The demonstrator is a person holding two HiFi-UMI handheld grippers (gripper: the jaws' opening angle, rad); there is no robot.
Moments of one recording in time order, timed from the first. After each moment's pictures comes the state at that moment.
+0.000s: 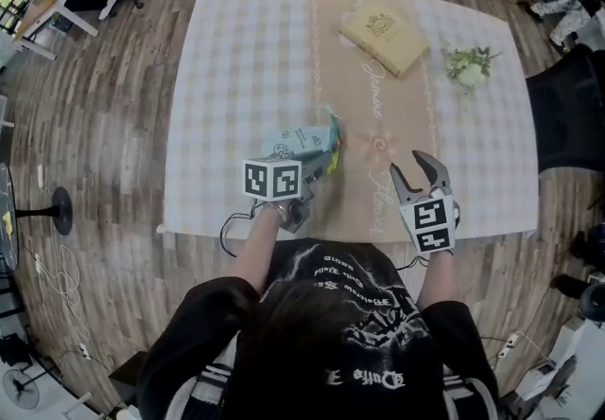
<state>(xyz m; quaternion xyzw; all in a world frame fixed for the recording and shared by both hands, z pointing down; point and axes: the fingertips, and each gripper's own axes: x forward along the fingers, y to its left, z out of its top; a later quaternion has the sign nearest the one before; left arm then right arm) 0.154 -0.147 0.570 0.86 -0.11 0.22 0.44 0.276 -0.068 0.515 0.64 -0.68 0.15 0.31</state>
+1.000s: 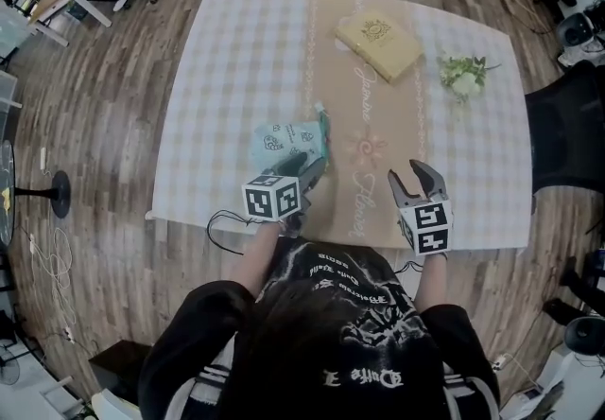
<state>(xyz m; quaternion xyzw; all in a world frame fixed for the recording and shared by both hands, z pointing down) 0.162 -0.127 0.583 0.88 -0.25 0.18 0.36 0.319 -0.035 0.536 0.64 -0.70 0.19 0.26</state>
